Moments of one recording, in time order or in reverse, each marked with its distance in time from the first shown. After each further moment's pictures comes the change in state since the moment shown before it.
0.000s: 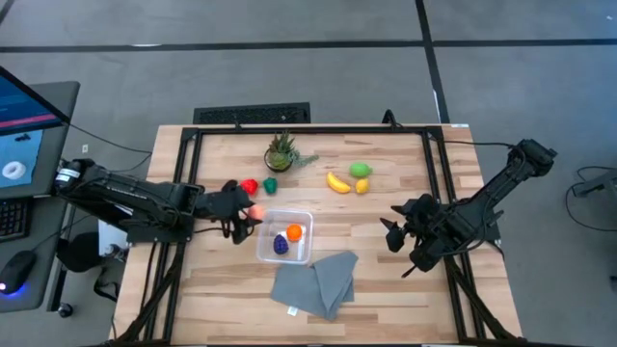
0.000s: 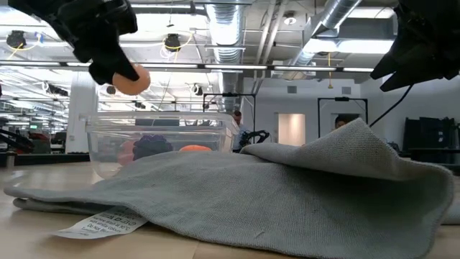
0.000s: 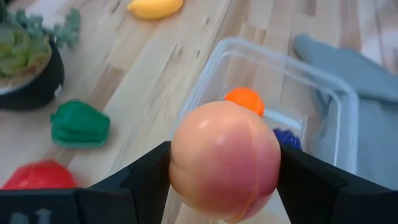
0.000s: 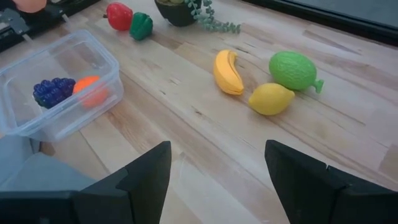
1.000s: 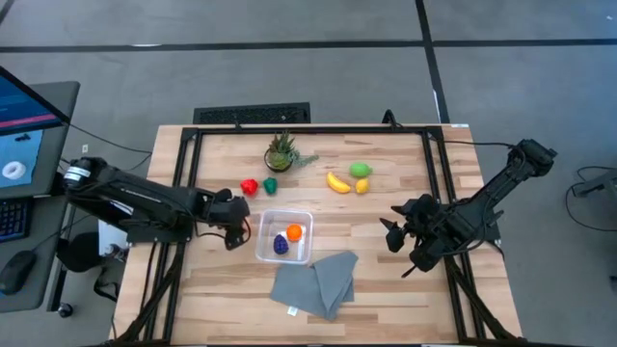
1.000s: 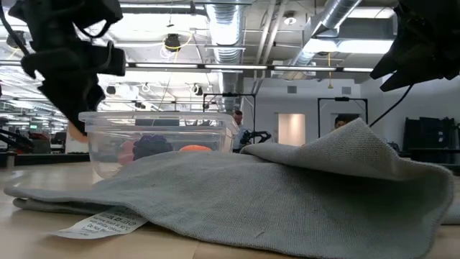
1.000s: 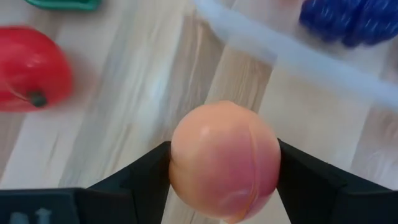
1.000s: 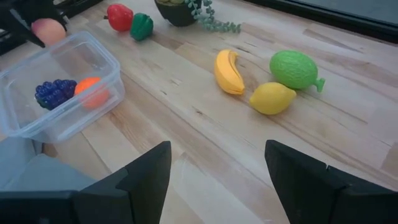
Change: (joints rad) left arm 0.000 0.153 0.000 -0.286 0.095 -0.074; right arm 0.001 0.000 0.000 0.004 -0.001 0.008
